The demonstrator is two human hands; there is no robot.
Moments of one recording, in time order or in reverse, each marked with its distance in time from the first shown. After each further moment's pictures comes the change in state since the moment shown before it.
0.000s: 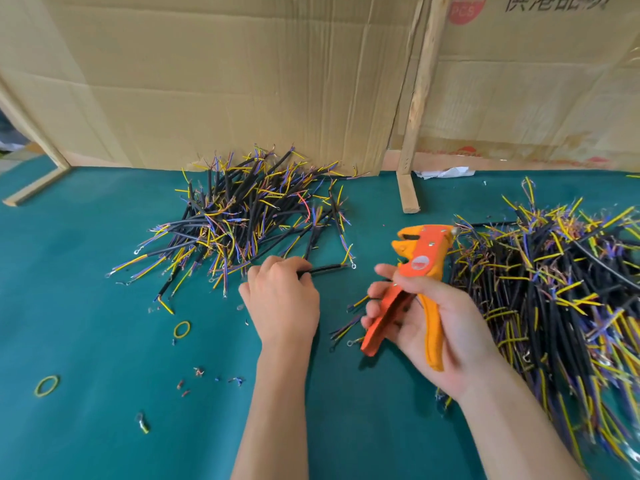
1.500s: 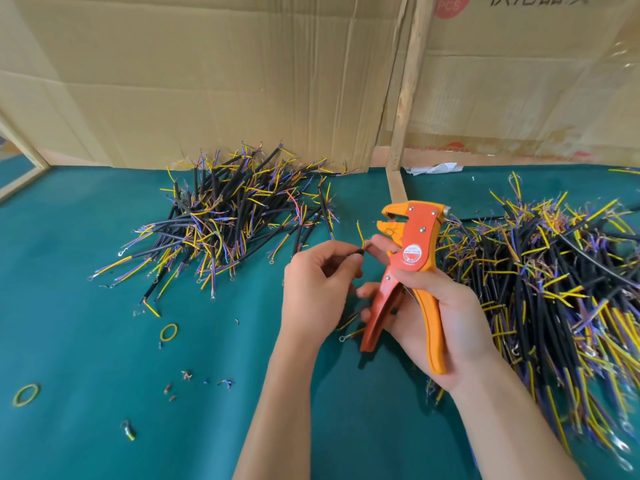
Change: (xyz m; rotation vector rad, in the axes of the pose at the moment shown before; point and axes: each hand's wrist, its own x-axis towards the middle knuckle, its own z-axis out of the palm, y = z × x) left_hand -0.012 0.031 0.005 -0.822 -0.287 0.170; right_hand 0.002 0.000 -0.009 -0.016 -0.076 -0.148
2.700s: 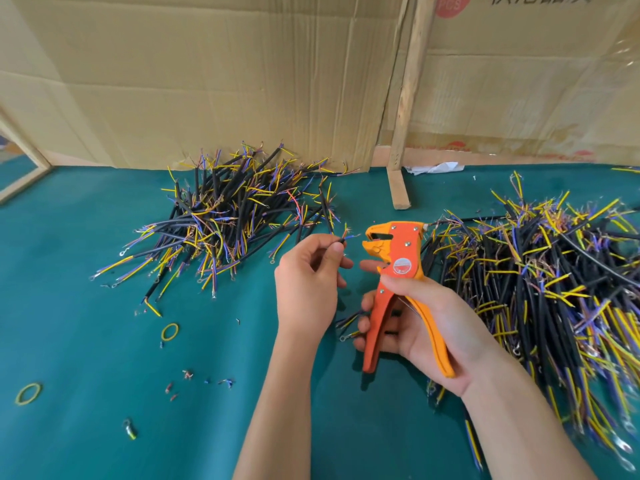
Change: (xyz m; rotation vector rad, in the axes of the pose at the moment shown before) left_hand 0.005 -0.007 -0.002 -0.056 0.118 0.015; right_hand -0.005 -0.008 0.002 -0.139 0.008 0.243
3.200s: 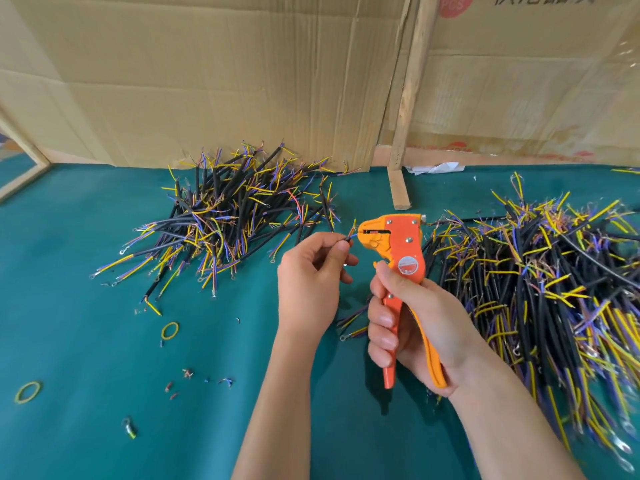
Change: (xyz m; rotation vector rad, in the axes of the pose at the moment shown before) left_hand 0.000 0.002 0.000 -0.047 -0.033 -0.014; right_hand 0.001 0.007 0.011 -0.012 0.028 -0.028
